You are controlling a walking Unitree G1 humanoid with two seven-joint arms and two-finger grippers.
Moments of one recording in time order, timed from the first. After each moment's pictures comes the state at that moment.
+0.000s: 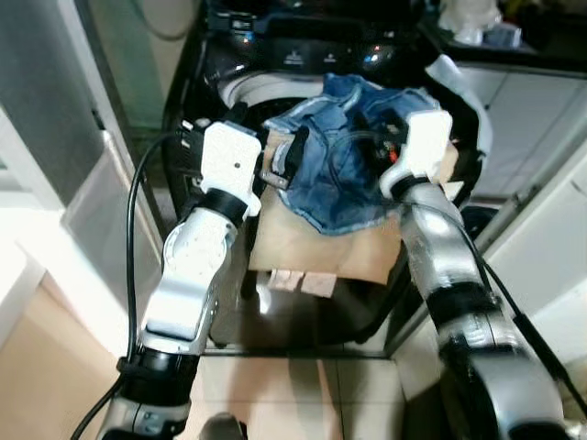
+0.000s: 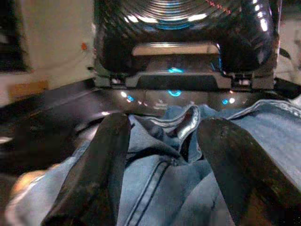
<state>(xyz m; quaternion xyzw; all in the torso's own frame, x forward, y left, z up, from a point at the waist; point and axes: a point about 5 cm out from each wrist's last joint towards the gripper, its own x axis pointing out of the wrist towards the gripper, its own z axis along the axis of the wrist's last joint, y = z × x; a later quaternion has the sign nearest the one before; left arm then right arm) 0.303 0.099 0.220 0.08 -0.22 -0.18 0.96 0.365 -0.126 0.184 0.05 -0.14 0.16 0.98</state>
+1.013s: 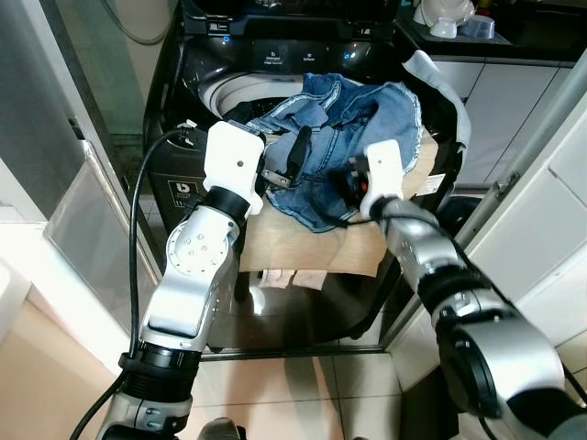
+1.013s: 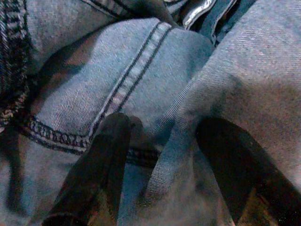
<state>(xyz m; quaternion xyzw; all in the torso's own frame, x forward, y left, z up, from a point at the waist) 0.305 0.098 0.221 0.08 -0.22 -0.19 0.96 0.389 -0.106 0.140 -0.03 0.06 0.18 0.98</state>
